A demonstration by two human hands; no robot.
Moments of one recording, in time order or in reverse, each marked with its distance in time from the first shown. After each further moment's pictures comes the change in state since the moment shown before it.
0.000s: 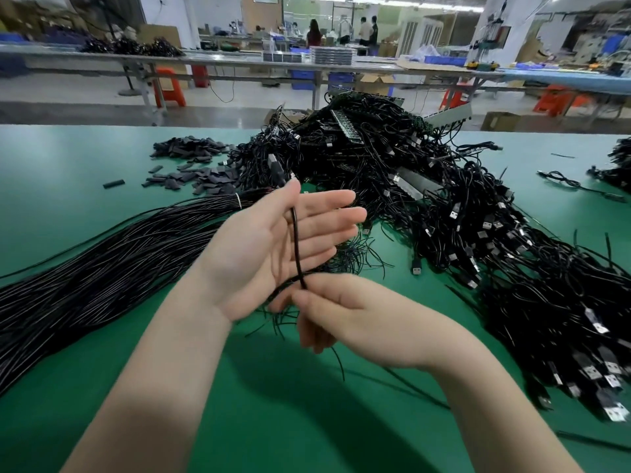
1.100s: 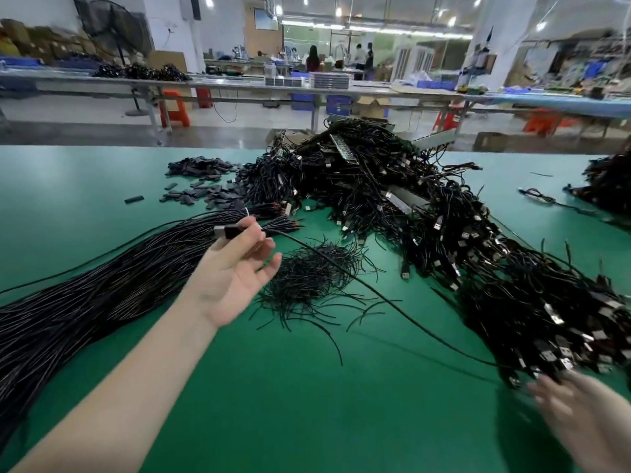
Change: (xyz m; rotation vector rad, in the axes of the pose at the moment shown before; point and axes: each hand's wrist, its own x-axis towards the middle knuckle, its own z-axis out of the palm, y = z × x) left_hand -0.035 -0.020 -0.045 -0.392 0.323 0.146; right_hand -0.179 0.169 -0.013 1.135 1.025 0.265
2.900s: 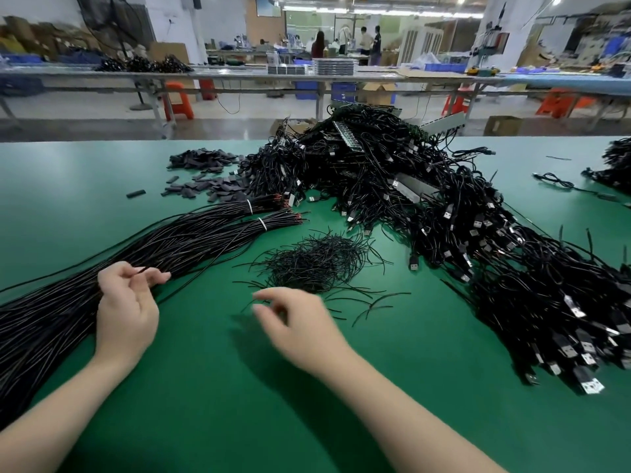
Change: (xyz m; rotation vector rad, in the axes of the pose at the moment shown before) left_hand -0.017 0.003 -0.170 1.385 0.497 0.709; right_hand -0.010 0.093 0.262 -1.158 -0.663 -0.621
